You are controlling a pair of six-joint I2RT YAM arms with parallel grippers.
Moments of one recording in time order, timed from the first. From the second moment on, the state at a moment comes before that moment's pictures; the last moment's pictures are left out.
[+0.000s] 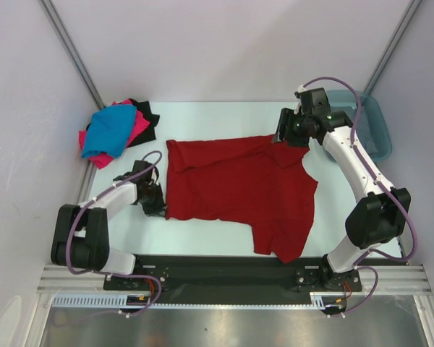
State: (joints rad) left arm -0.13 1.43 0.71 -0.58 0.17 -0.44; right arm 0.25 1.63 1.61 -0.82 -0.16 0.39
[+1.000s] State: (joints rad) left arm -0.10 1.44 0.93 -0.88 -0.13 -0.47; right arm 0.24 1.62 1.57 -0.89 -0.19 0.34
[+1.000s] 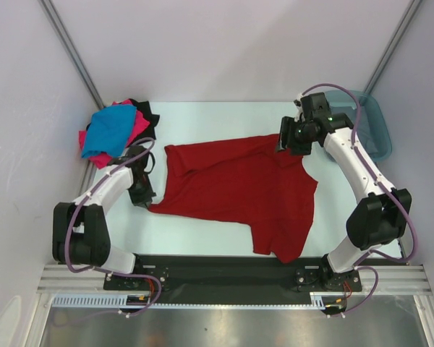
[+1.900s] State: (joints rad) left arm -0.08 1.51 1.13 -0.80 0.13 -0.44; right arm 0.13 1.70 1.62 -0.92 -0.19 0.33
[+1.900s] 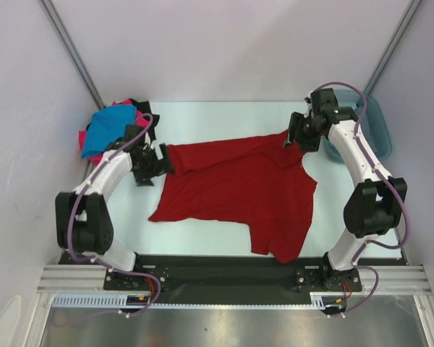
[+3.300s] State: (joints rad) left arm -0.08 2.24 1.89 -0.69 0.11 -0.44; right arm 0.16 2.11 2.18 -1.02 -0.28 0.38
